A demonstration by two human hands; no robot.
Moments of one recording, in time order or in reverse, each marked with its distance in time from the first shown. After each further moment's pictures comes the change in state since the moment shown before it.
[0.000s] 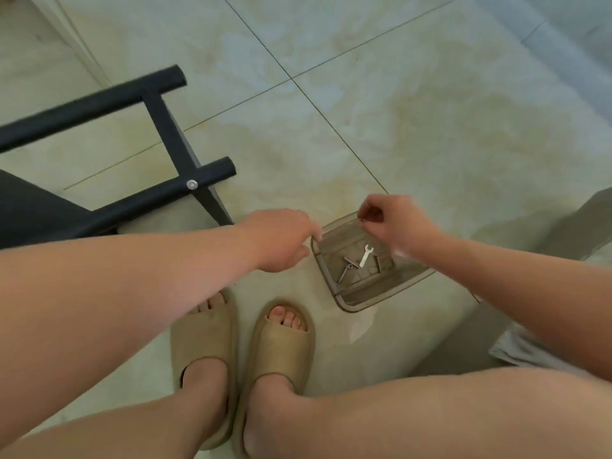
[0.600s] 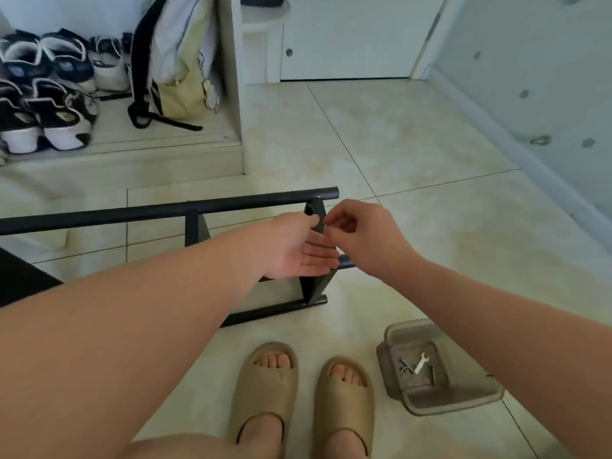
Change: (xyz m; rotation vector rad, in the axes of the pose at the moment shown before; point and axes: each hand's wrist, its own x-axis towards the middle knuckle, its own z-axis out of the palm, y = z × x) left_hand -0.142 -0.090 -0.090 -1.877 0.277 -0.544; right_hand 0.011 -0.278 -0.009 0.248 0.080 -0.354
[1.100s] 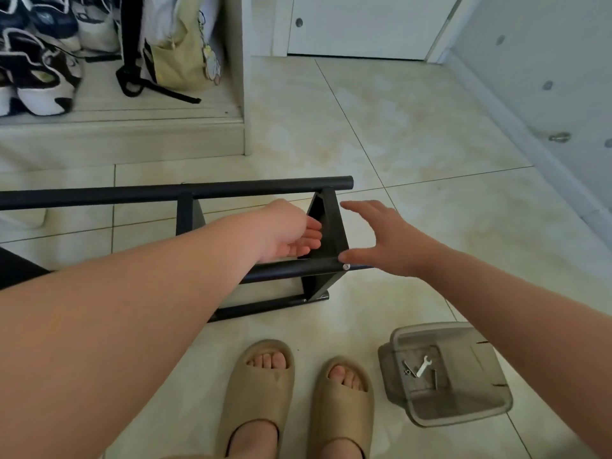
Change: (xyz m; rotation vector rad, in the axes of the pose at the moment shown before) left_hand 0.052 0.002 -0.031 0.154 0.180 0.106; right_hand 0.037 0.052 -0.006 -0.428 -0.370 0.018
